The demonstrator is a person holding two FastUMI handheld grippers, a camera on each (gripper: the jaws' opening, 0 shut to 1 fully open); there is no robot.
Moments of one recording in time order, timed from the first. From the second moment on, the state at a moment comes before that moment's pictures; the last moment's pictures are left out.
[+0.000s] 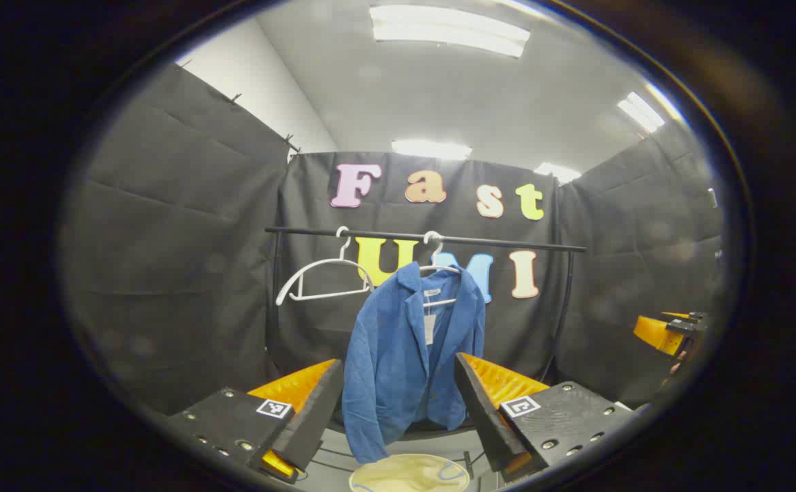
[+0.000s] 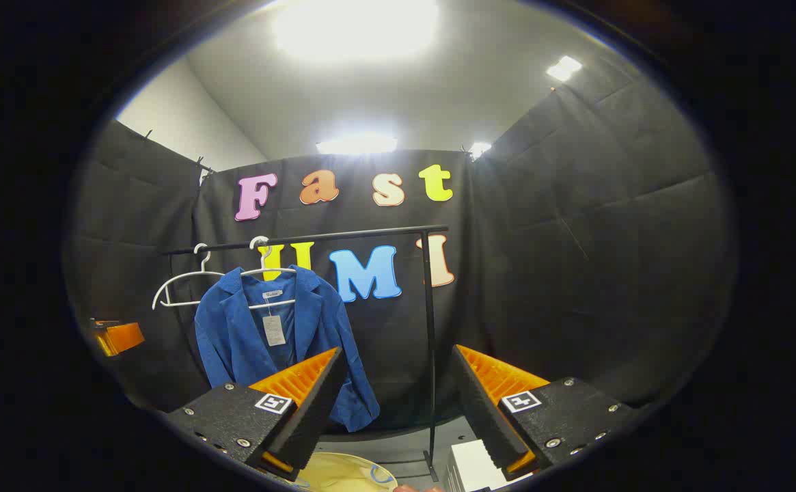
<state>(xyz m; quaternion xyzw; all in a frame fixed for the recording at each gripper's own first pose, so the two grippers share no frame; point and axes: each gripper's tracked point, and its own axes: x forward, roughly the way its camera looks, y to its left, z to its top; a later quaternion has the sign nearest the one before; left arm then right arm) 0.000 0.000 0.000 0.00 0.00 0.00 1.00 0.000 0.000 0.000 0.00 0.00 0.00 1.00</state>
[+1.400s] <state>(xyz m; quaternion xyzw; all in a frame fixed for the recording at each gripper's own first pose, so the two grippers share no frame) 0.046 0.022 -0.005 0.02 0.01 0.00 1.00 0.055 0.086 -0.017 0.09 0.07 0.06 0.99</state>
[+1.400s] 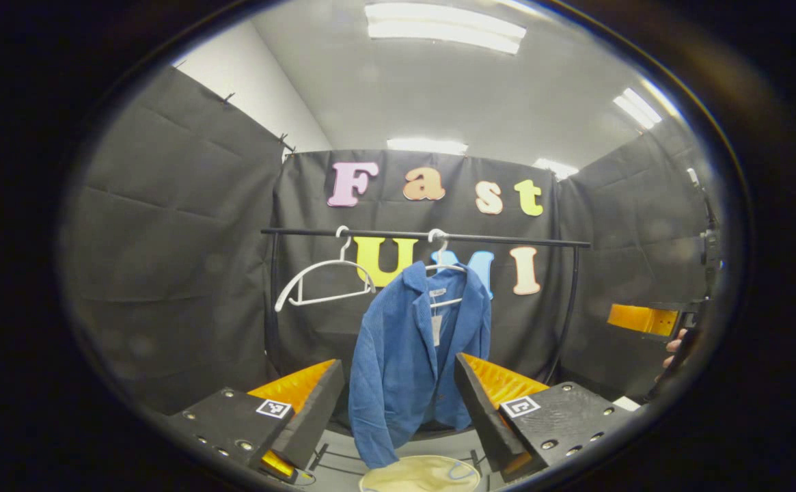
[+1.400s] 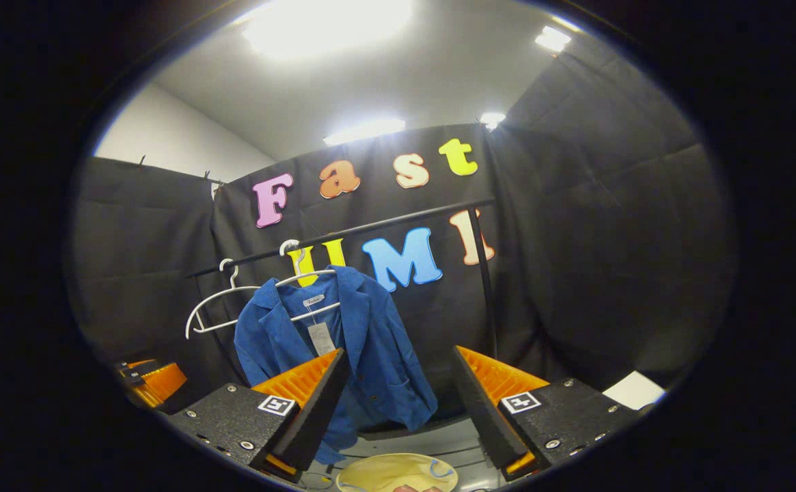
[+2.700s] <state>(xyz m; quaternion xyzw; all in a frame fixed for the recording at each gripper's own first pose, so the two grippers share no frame) 0.320 -0.038 -0.064 -0.01 0.06 0.11 0.99 0.337 0.203 -0.099 0.18 0.15 0.25 0.94</state>
